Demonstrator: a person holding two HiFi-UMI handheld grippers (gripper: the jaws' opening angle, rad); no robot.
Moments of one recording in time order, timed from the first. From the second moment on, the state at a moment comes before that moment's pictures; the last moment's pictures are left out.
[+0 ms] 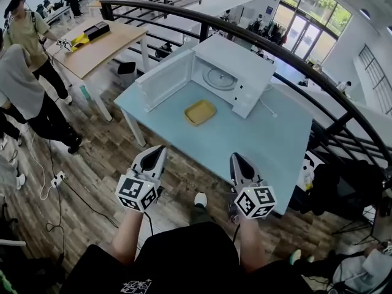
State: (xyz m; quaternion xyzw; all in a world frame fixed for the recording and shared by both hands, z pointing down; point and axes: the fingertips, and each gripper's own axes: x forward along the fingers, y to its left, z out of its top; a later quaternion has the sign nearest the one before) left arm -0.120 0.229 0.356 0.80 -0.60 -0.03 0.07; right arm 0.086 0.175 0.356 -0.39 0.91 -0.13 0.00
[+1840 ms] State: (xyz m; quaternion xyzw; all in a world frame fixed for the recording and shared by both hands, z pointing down) left arm -0.094 -0.013 0.408 0.76 -0.64 0.01 0.13; right arm 0.089 -0.086 0.410 -0.32 0.93 -0.19 -0.02
